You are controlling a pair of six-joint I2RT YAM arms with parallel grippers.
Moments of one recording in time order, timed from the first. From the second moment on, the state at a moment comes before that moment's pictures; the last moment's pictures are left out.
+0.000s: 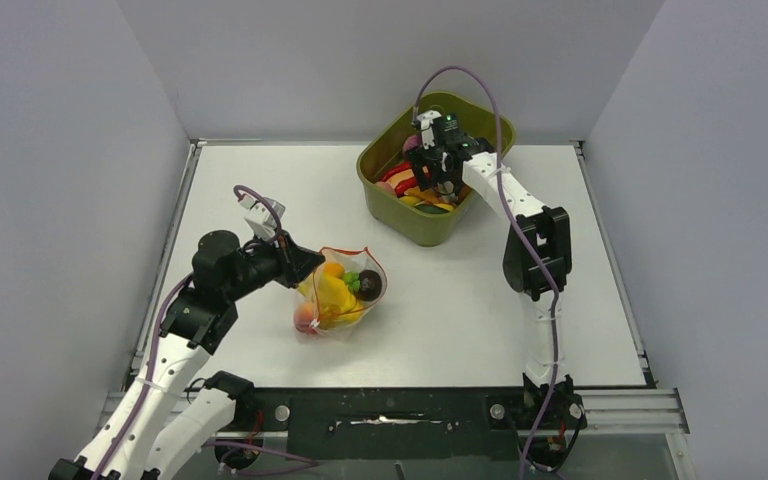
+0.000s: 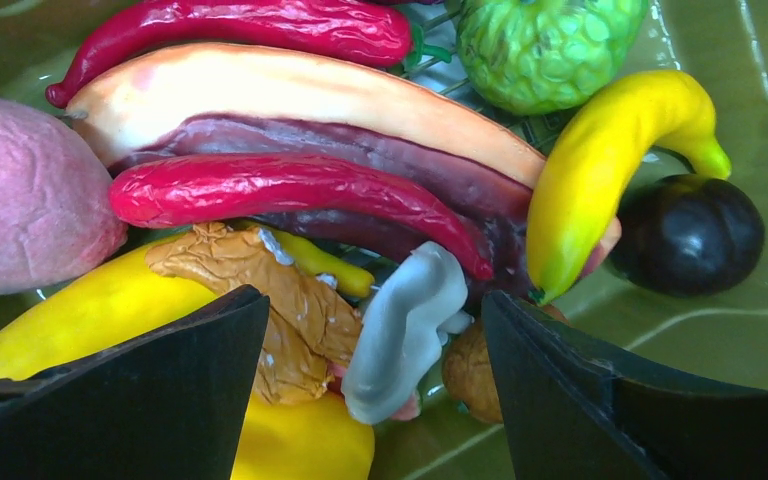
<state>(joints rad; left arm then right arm) -0.37 0.75 0.74 -0.27 0.43 -0.38 0.37 2.20 2.01 -0.65 0.09 -0.17</state>
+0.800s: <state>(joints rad) -0.37 0.78 0.74 -0.27 0.43 -0.38 0.34 2.28 2.07 -0.63 0.02 -0.14</state>
